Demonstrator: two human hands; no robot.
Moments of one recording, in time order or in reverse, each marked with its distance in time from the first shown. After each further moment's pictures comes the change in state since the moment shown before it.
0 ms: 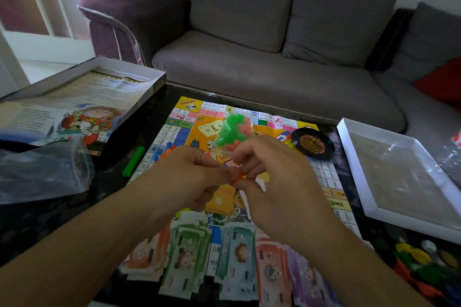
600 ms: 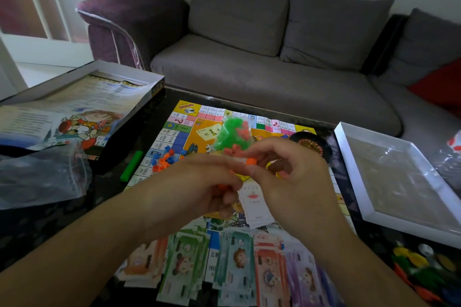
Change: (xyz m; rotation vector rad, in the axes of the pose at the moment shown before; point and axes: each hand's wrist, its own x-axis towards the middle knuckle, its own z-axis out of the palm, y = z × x) left_hand 0.008 -0.001 0.009 -0.322 -0.179 0.010; right_hand 0.004 0.008 -0.007 0.218 0.146 0.254
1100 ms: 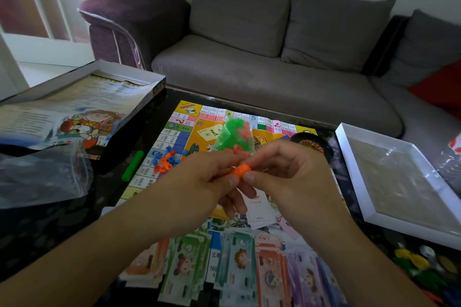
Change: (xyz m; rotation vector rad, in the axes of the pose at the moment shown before) left_hand -0.010 0.000 -0.001 0.534 0.028 0.232; right_hand -0.001 -0.010 -0.007 0.319 -0.124 0.202
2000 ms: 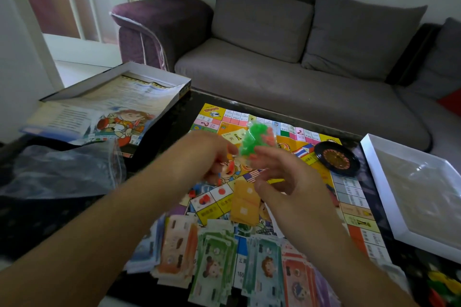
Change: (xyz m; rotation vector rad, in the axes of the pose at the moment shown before) left_hand 0.017 -0.002 -0.047 -0.238 0.263 -0.474; right_hand 0.006 0.020 0.042 -0.182 0.009 -0.007
